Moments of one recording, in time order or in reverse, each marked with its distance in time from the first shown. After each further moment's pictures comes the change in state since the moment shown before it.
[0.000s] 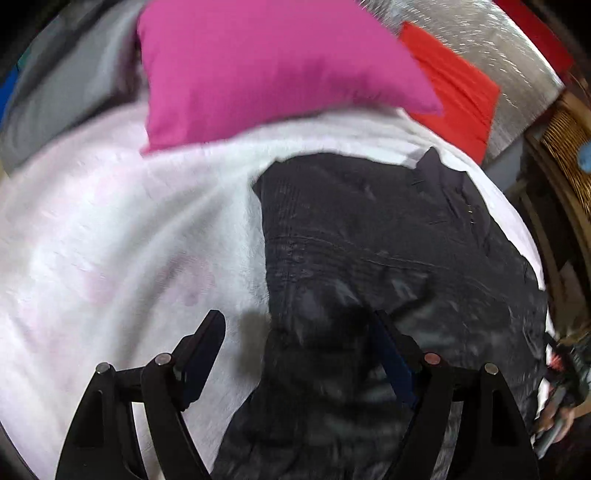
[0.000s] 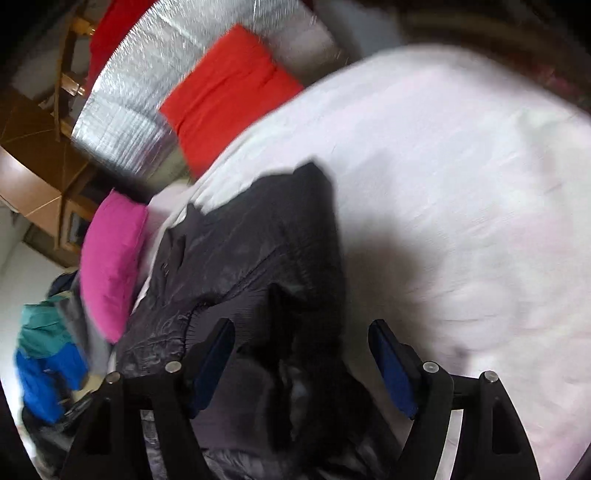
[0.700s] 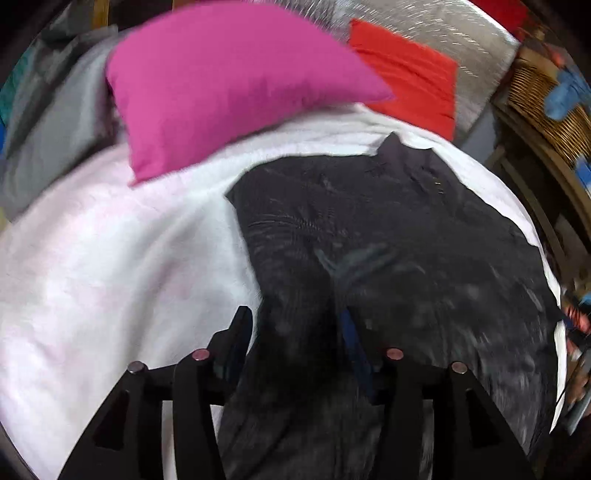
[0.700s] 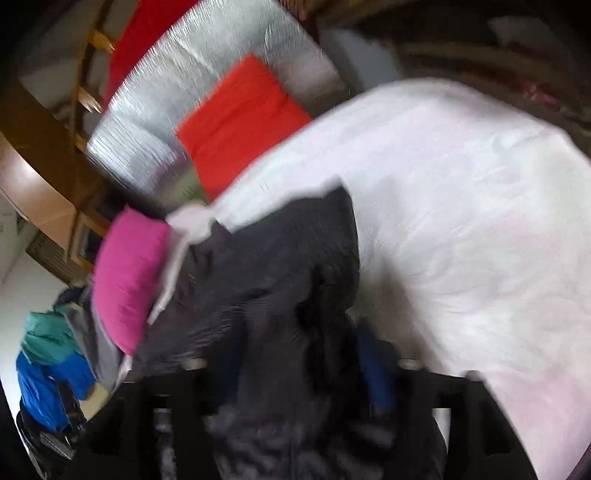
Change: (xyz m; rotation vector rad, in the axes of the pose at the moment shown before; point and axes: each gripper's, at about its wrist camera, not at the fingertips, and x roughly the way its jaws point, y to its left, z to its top) left arm -0.046 -0.031 -0.034 0.224 -0.101 0.040; right arm -0.077 0.033 -0.042 -0.019 -0.194 -0.026
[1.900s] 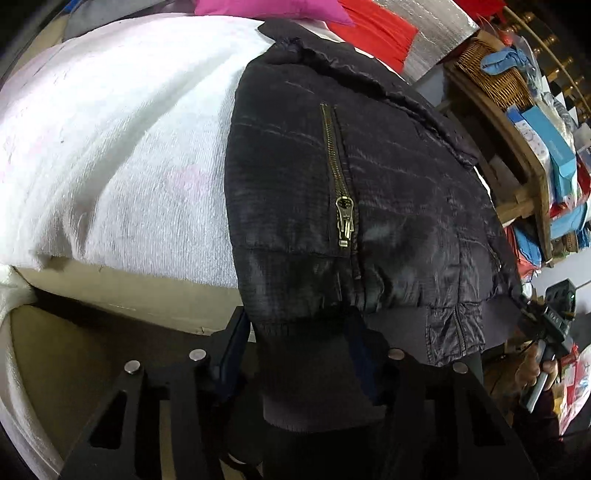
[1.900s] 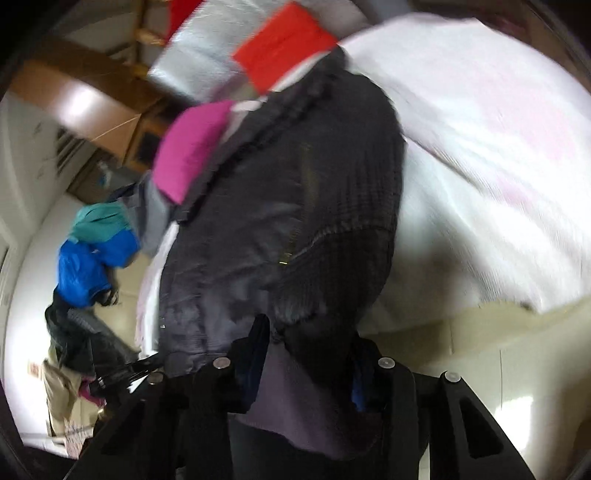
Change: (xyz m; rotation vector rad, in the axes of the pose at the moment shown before) left arm -0.112 0.032 -0.288 -0.102 0.197 -0.276; right arm -0.156 -0.053 -0.238 -0.098 0.261 0.162
